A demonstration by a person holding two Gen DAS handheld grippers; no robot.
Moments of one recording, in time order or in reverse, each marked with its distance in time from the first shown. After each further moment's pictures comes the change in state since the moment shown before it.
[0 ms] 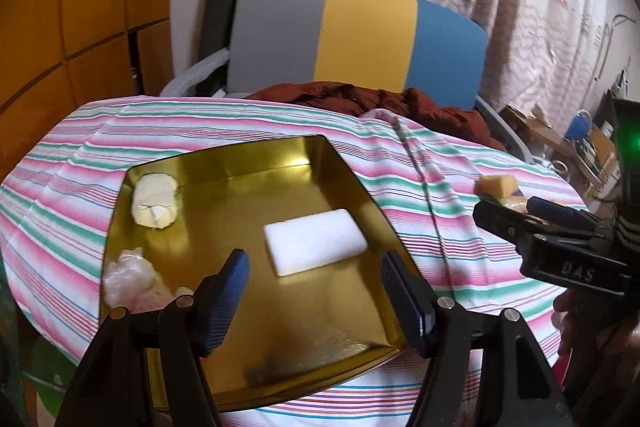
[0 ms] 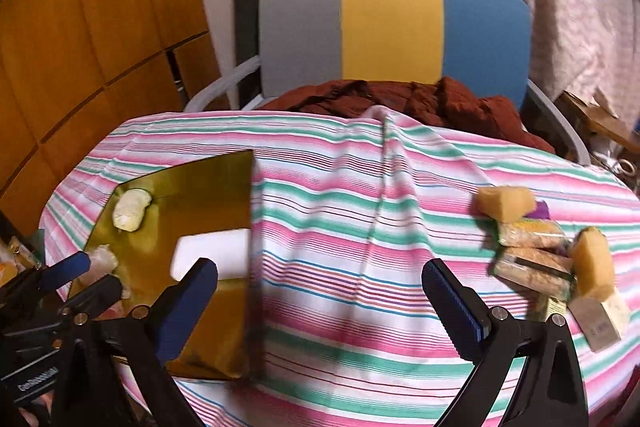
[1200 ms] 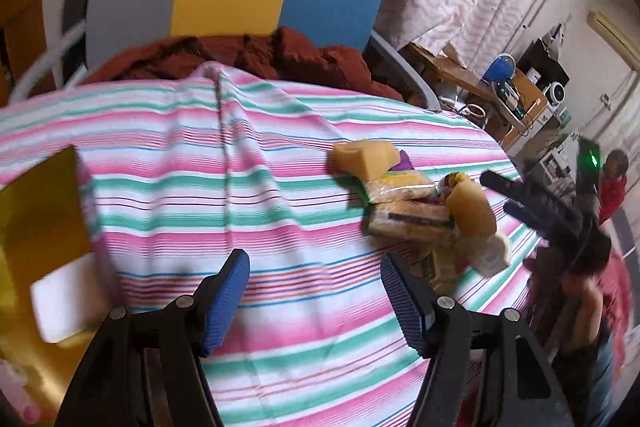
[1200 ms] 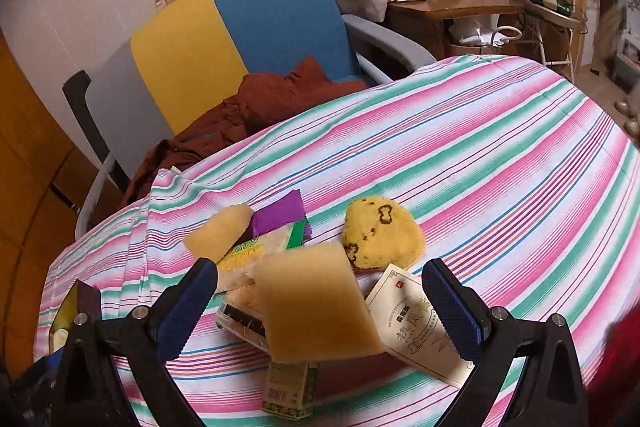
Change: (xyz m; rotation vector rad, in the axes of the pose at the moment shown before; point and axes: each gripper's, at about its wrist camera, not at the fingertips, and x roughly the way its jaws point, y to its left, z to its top) left arm 0.109 -0.180 0.057 0.099 0.256 -0.337; right arm -0.020 -0.300 -0.015 0.529 -0.017 -0.193
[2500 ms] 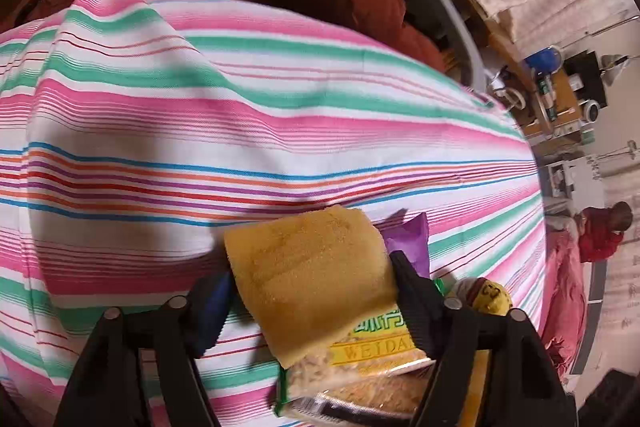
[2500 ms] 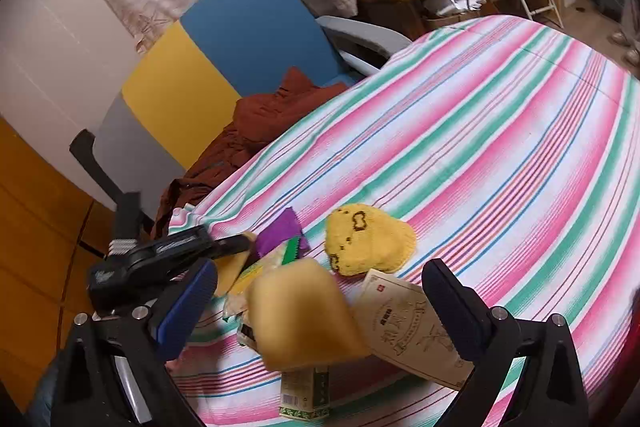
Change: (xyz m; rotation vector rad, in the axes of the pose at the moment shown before) left arm 0.192 -0.035 0.101 -0.192 0.322 -0.045; right arm -0.002 -0.044 0.008 0.229 -0.007 0.100
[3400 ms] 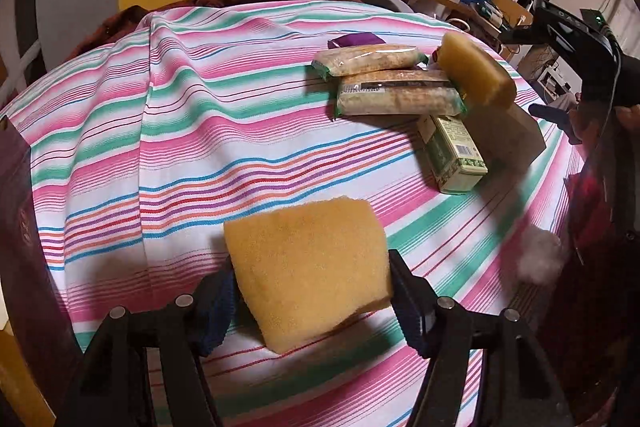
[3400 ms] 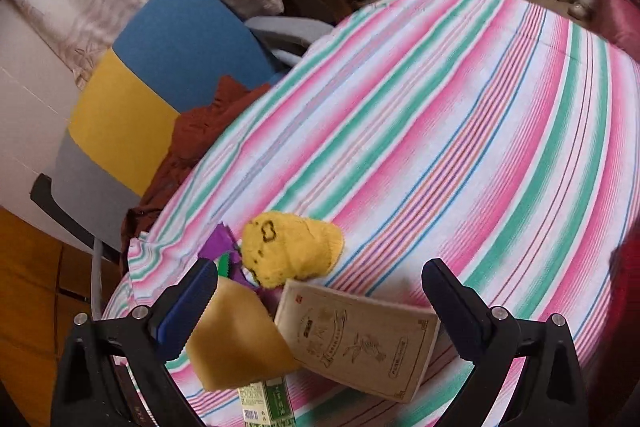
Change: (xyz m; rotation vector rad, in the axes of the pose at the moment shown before) left arm -0.078 0.038 -0.223 0.402 -0.196 0.136; right arm 0.006 -0.043 0.003 0.178 0.030 -0.145
